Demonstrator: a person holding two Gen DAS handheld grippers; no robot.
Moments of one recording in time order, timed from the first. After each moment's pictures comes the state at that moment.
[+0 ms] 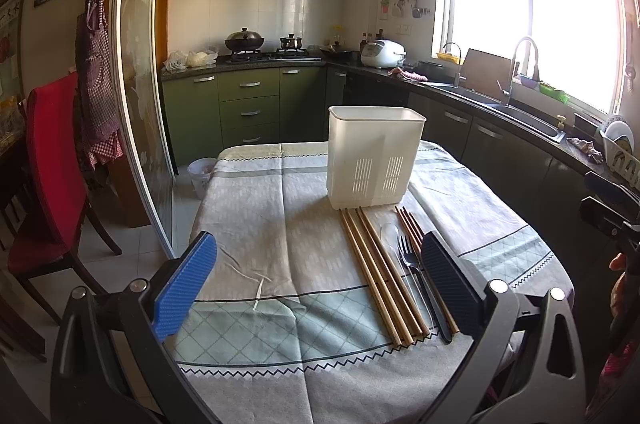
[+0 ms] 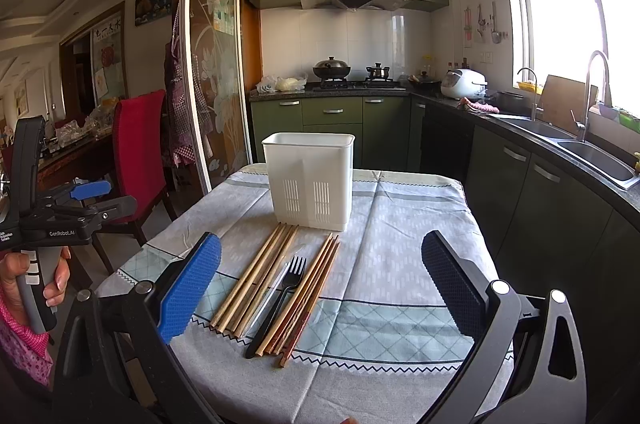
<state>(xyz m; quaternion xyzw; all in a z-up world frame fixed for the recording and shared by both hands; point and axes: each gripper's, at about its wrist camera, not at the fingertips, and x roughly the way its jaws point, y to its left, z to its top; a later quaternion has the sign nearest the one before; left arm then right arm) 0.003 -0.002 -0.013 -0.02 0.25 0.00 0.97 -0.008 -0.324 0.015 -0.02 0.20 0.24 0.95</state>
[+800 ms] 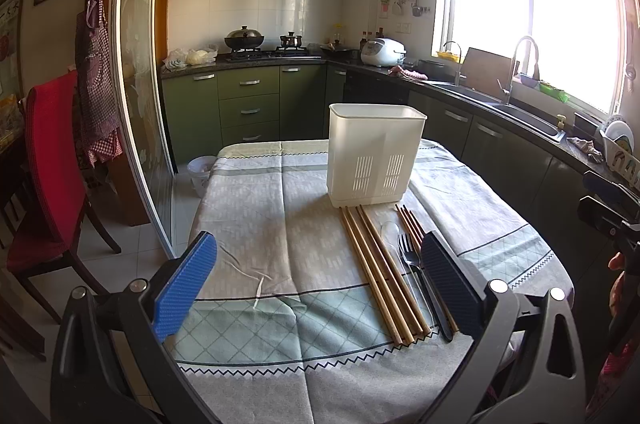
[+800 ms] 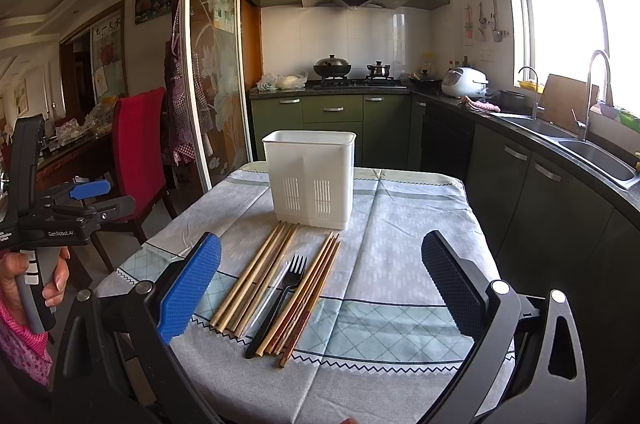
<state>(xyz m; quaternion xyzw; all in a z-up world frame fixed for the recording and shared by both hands) 0.003 -0.003 -0.015 -0.02 0.25 0.00 0.97 -0.008 -0.324 0.014 -0.02 0.20 0.24 0.95</state>
